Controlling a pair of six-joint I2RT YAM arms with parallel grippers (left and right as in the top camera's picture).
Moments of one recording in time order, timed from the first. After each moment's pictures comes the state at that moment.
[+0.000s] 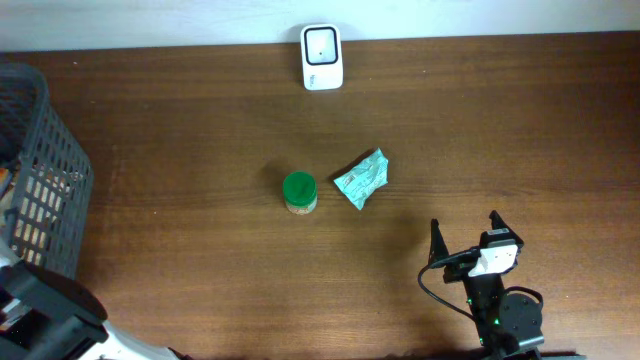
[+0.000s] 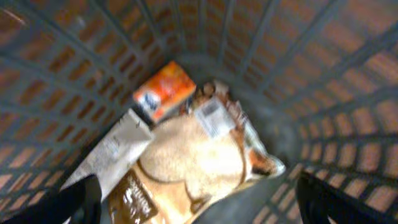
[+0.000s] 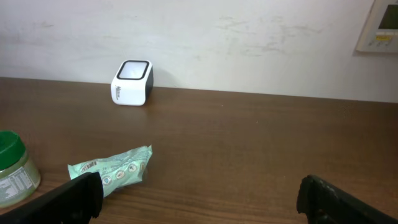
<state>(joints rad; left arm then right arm) 0.73 1.89 1.84 -0.88 -0.04 0.11 0.19 0.01 0.01 -0.07 0.09 0.00</state>
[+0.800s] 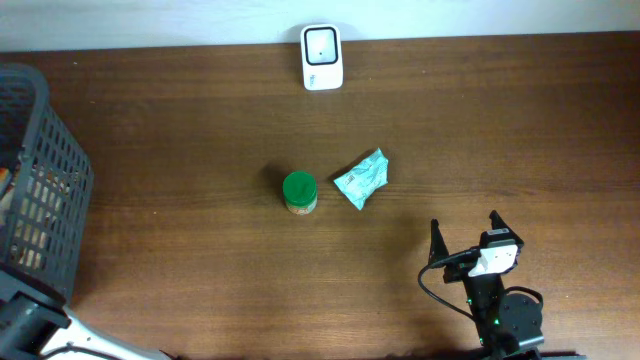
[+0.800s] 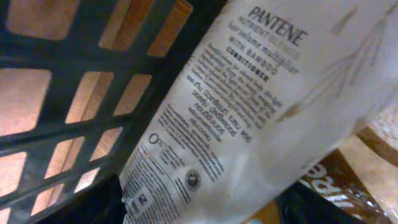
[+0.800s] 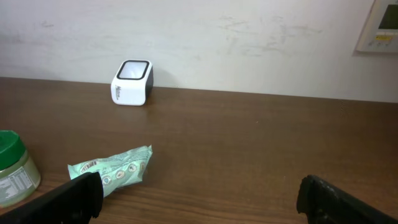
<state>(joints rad) 0.95 2.13 1.64 -0.70 -0.29 0.44 0.19 0.01 0.01 -0.07 0.09 0.00</state>
